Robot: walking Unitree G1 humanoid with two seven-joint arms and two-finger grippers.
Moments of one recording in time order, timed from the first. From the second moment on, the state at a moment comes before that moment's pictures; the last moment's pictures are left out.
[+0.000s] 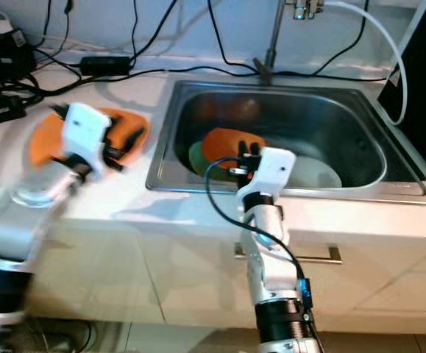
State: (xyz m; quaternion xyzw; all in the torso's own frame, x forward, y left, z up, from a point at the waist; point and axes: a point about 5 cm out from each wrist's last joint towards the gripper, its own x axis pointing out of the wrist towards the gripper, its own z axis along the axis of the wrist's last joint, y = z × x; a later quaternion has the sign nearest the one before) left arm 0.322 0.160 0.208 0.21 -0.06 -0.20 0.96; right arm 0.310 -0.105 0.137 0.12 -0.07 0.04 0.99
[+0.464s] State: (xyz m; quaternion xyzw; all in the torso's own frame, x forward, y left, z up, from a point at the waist) left arm 0.274 0.206 0.205 0.35 0.04 -0.32 0.88; right arm 0.308 -0.105 0.133 0.13 -0.05 0.04 0.99
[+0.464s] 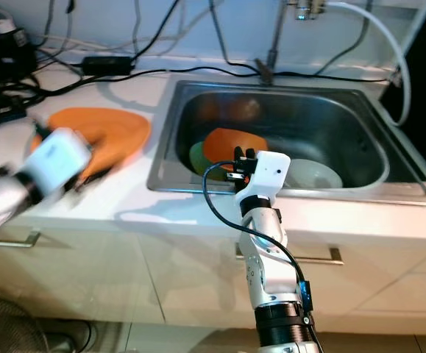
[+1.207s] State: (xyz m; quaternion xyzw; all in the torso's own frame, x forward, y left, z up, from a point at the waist) left arm 0.281 0.217 0.175 0.41 0.06 -0.25 0.88; right arm 0.308 -0.106 0.132 0.13 -0.04 0.03 0.99
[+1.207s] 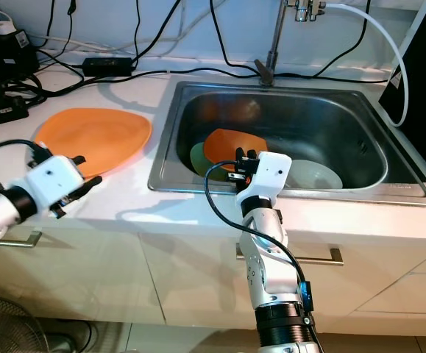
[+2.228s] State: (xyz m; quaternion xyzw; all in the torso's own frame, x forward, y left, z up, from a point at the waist) left arm 0.319 0.214 0.161 0.56 0.09 -0.19 0.80; right arm 0.309 -0.109 0.133 0.14 -0.04 0.02 0.99
